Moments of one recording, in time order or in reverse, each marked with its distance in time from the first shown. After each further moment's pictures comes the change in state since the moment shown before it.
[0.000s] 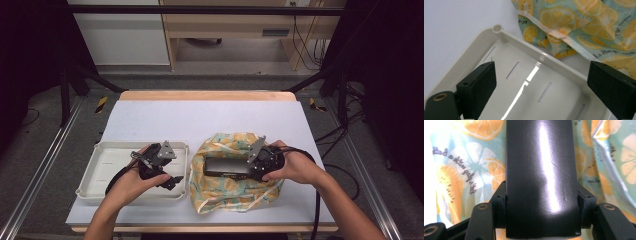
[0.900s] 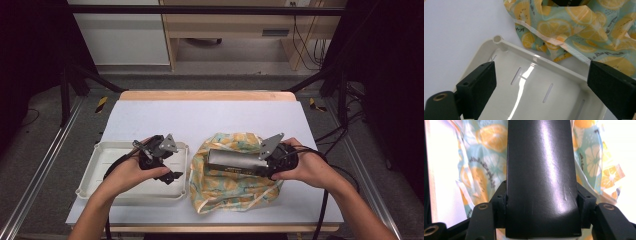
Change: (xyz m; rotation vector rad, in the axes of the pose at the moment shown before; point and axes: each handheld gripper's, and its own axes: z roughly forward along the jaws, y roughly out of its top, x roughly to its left) left arm 0.017 0.026 -0.009 0.066 -0.079 0.120; right arm 0.012 -0.008 -0.044 -0.125 -0.073 0.028
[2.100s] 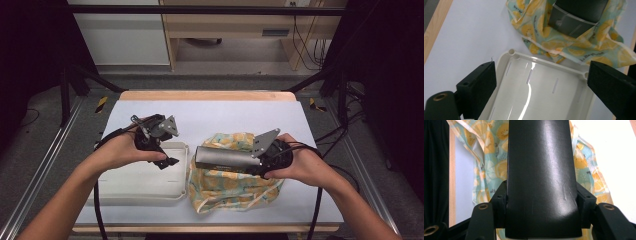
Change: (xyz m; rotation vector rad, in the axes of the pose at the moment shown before) left arm 0.013 0.047 -0.051 0.062 -0.029 0.153; right arm 0.010 0.036 -0.020 -0.080 0.009 -0.043
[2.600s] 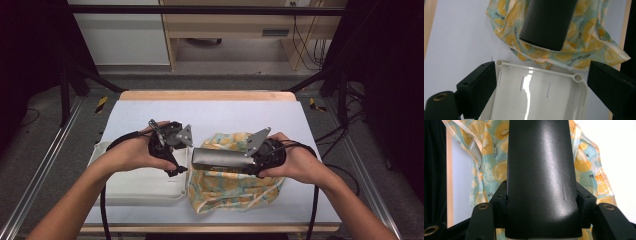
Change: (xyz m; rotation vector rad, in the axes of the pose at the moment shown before) left arm -0.023 0.025 0.017 0.071 -0.034 0.146; right arm -0.002 0.010 0.012 0.043 0.017 -0.004
